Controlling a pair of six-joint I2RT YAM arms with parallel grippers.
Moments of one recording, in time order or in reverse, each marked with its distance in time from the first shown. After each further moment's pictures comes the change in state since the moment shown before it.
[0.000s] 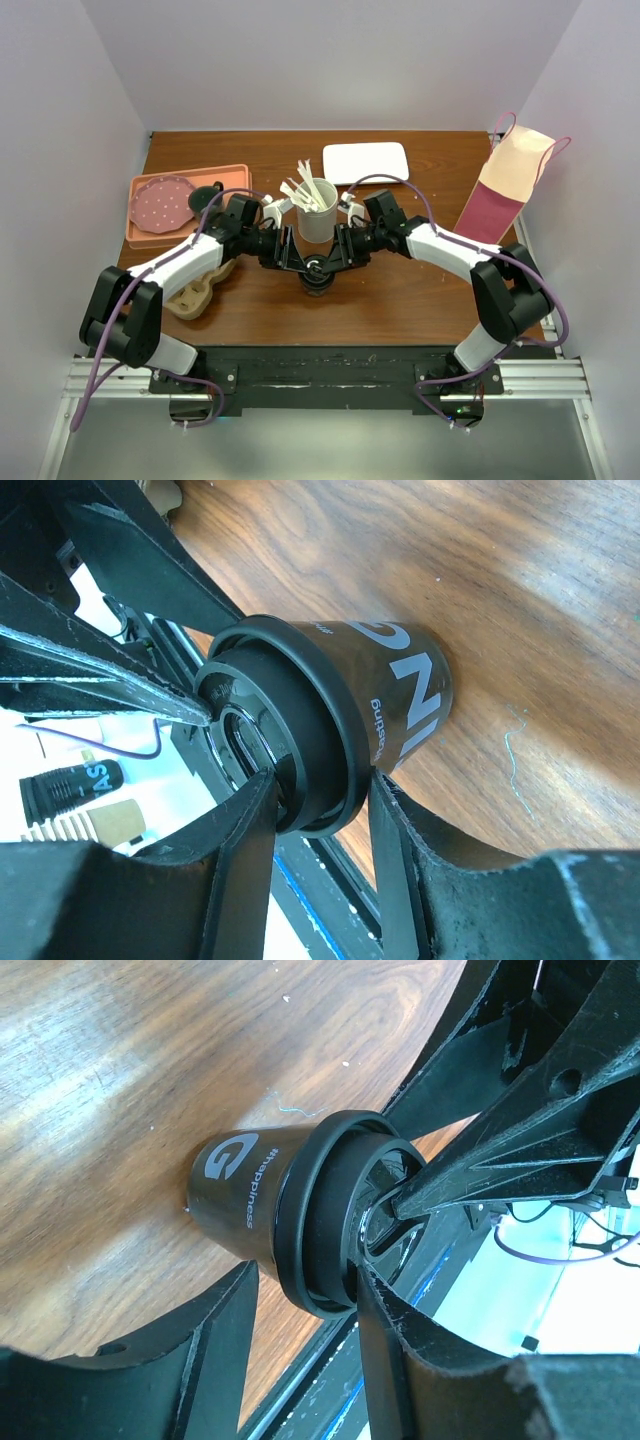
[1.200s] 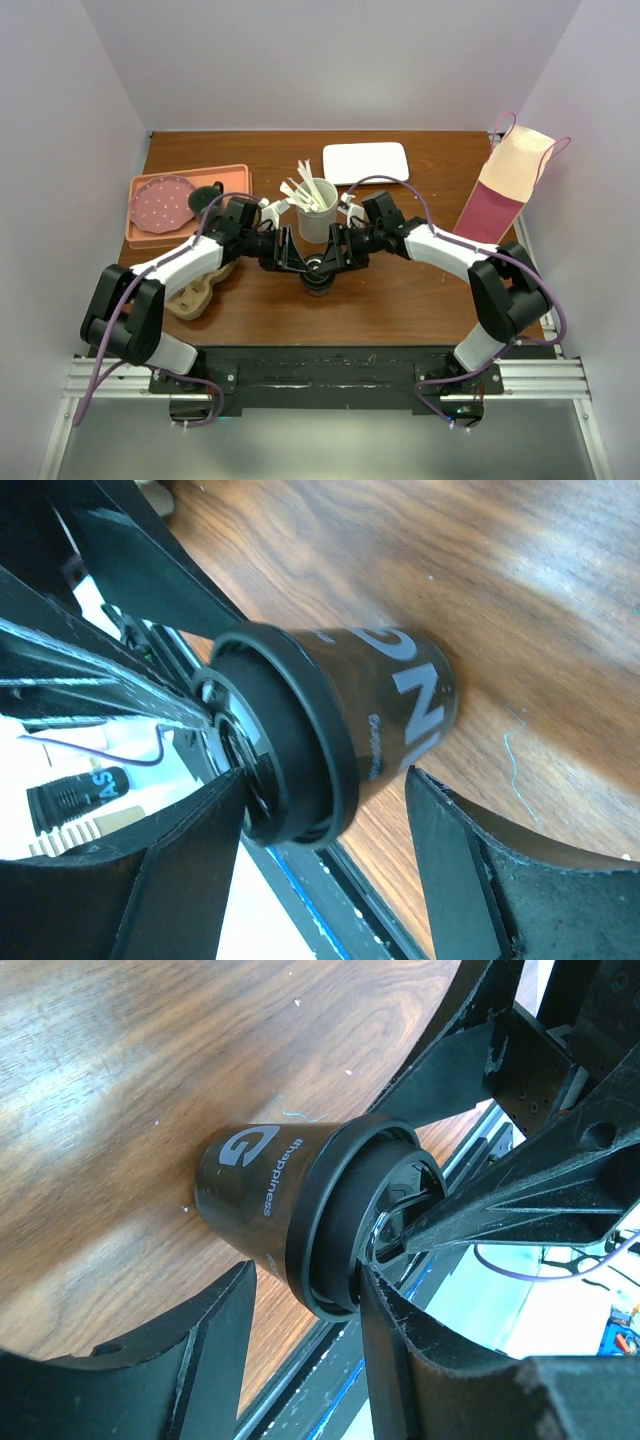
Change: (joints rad) left arm 0.008 0.014 -0.039 0.053 0.003 -0.082; right arm 0.007 0.011 -0.003 0.022 0.006 0.044
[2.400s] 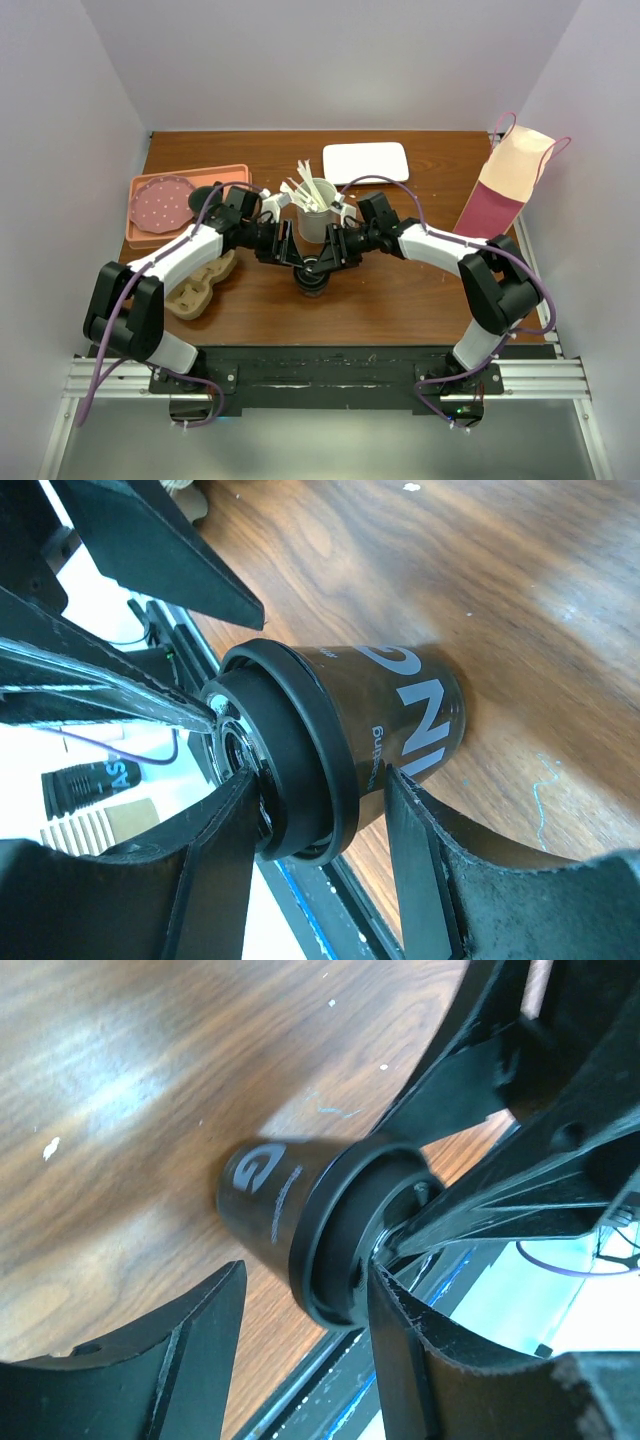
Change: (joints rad) left arm 0.011 0.018 0.129 -0.183 -0.042 0.128; right arm 0.014 0.062 0.004 0.097 -0.047 0.006
